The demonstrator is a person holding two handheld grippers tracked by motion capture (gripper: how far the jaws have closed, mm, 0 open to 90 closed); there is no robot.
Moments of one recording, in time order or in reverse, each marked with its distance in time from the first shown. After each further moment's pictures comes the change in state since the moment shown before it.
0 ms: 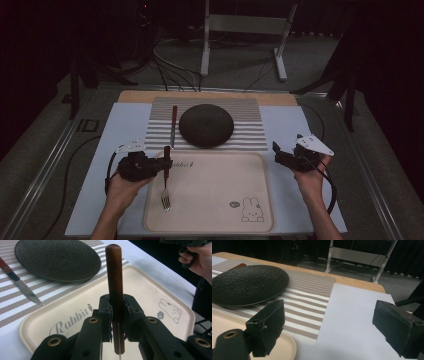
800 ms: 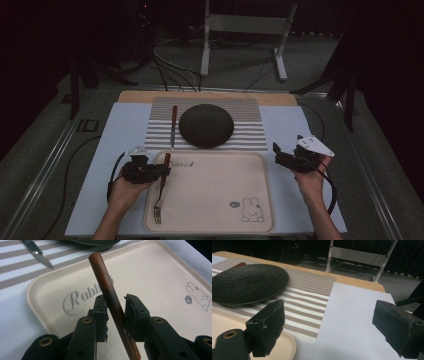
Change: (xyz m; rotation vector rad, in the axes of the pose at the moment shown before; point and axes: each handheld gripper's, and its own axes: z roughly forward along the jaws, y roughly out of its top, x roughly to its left) left arm 0.026 -0.033 0.022 0.130 0.050 -0.077; right arm -0.001 -0.002 -0.001 0.002 0.001 -0.002
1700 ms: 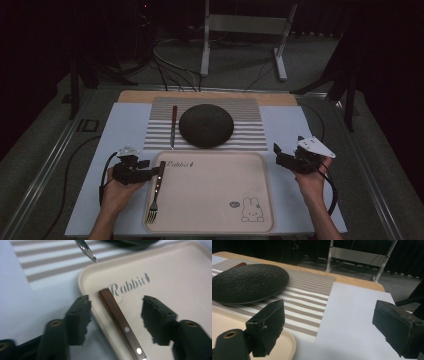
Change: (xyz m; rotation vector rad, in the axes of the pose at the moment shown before) left arm 0.015 -0.010 -0.015 -0.038 0.199 -0.057; right arm -0.001 -0.002 -0.002 -0.003 0.002 0.005
